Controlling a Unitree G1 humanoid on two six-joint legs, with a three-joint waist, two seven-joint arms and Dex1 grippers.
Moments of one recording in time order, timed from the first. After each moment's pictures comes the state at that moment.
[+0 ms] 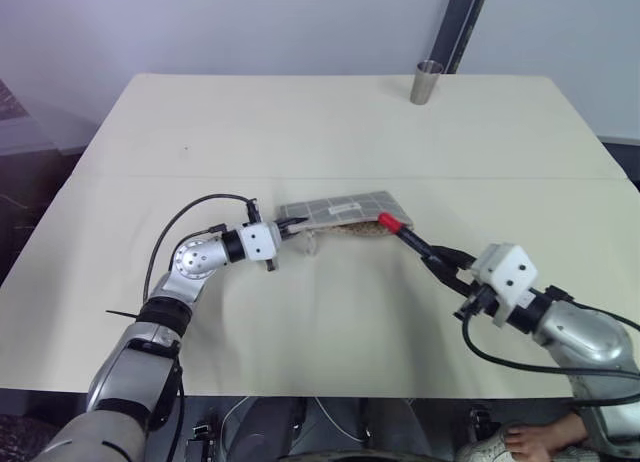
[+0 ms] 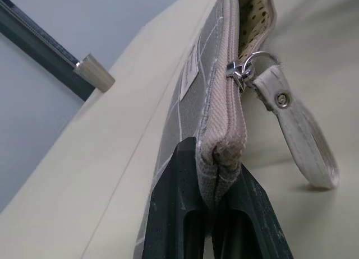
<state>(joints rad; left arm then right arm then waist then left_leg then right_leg) -0.63 0.41 -0.20 0.81 0.09 -0.88 -0.75 0.22 -0.70 -0.20 -0.56 0.23 0.22 0.72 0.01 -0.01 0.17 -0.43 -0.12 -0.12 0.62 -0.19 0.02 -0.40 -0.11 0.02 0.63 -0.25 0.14</state>
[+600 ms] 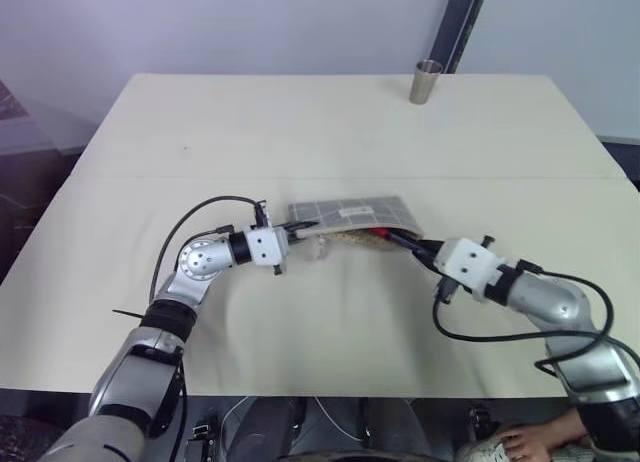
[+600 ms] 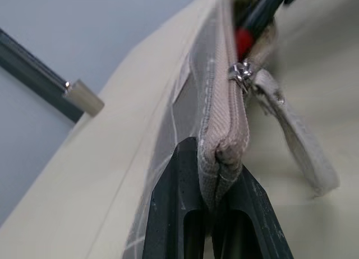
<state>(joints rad) -0.60 0.39 -0.22 0.68 0.05 -0.84 -0.81 -0.13 -0.73 0.08 -0.29 -0.11 0.12 0.69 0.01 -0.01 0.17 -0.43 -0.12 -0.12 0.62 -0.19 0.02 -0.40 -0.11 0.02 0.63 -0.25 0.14</state>
